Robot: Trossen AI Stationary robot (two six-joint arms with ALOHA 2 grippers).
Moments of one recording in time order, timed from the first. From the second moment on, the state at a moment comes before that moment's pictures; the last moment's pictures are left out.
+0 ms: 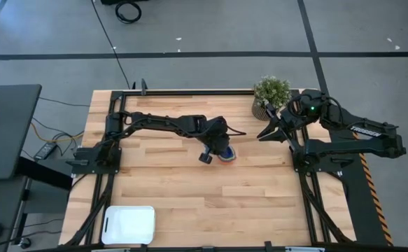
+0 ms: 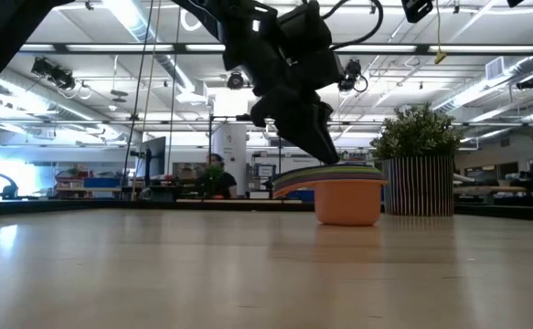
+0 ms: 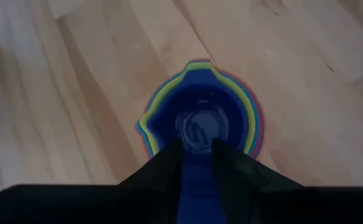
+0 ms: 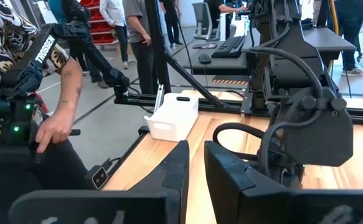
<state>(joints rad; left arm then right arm) 0.12 2.08 1.59 -0.44 0.18 0.59 -0.29 0.71 0.82 -0.29 -0.69 -0.03</state>
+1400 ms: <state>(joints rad) 0.13 2.00 1.85 -0.98 0.08 0.64 -0.29 0.71 0.82 -0.30 -0.67 -0.02</state>
